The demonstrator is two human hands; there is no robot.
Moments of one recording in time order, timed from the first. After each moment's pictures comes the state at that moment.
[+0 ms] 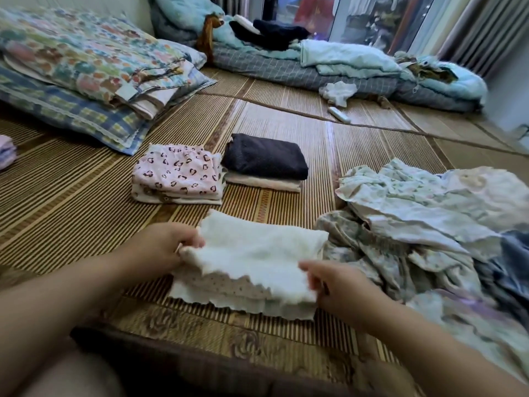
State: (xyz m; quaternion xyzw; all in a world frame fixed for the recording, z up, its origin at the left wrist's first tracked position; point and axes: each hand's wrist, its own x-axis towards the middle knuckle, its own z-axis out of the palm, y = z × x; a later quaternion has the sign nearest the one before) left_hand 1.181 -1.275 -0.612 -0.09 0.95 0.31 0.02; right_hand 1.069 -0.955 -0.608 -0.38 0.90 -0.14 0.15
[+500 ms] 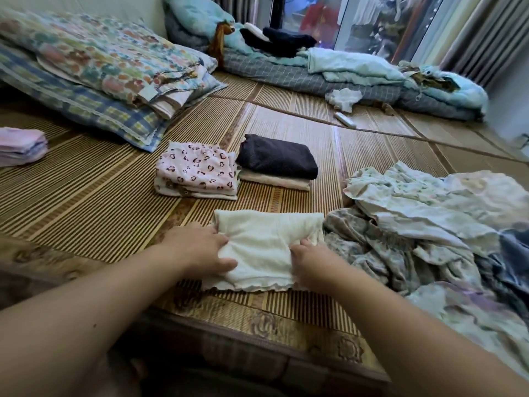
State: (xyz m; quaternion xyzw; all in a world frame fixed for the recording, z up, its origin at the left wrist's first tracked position) left_hand 1.176 -1.244 -0.616 -0.08 0.98 0.00 0.16; right_hand 1.074 -1.024 -0.618 -0.29 0.93 0.06 0.22
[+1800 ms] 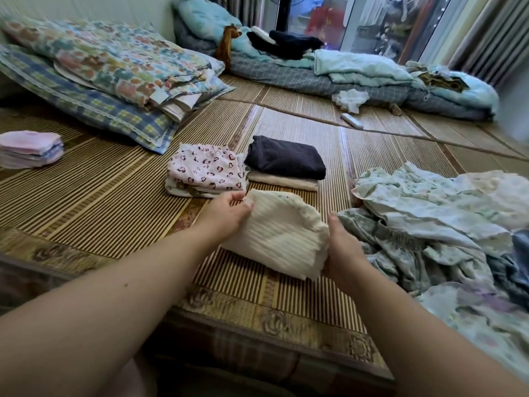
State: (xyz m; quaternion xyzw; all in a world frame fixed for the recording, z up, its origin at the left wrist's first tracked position) left_hand 1.150 -1.233 -0.599 -0.25 0.80 0.54 -0.07; right_hand 1.085 -1.024 -0.601 0.09 0.72 -0.64 0.24
